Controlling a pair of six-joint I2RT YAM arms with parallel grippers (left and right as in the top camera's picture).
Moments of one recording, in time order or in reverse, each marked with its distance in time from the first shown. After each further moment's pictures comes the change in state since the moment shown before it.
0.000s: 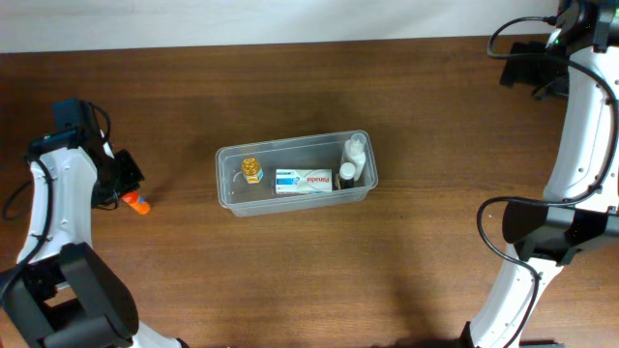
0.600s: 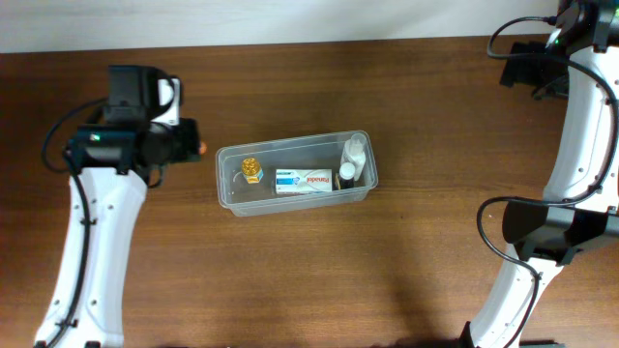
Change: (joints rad) left arm -0.382 -0.261 0.110 0.007 0.034 0.151; right arm 0.000 0.000 0.000 0.000 0.000 0.000
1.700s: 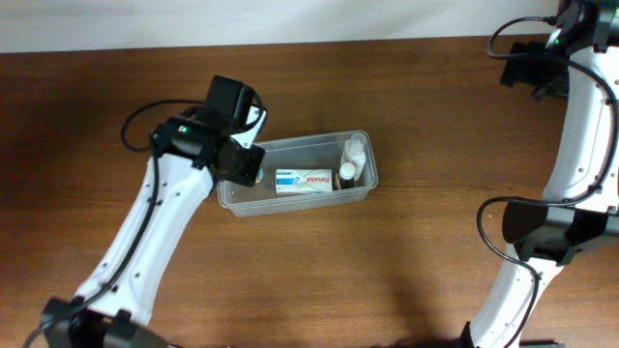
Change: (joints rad) left arm -0.278 0.113 0.000 -0.098 -0.077 0.112; right arm 0.000 0.000 0.000 0.000 0.000 -0.001
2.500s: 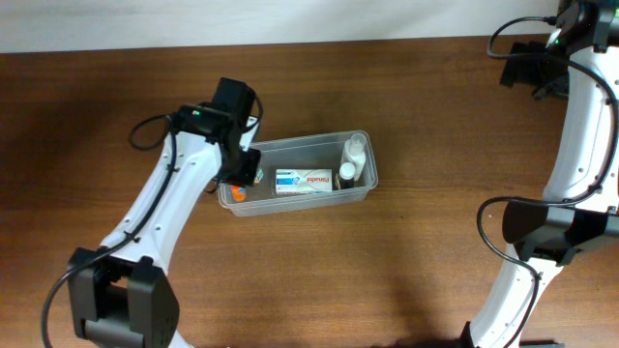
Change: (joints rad) left arm 0.055 0.149 0.000 -0.027 0.002 -0.081; right arm 0.000 0.000 0.000 0.000 0.000 0.000
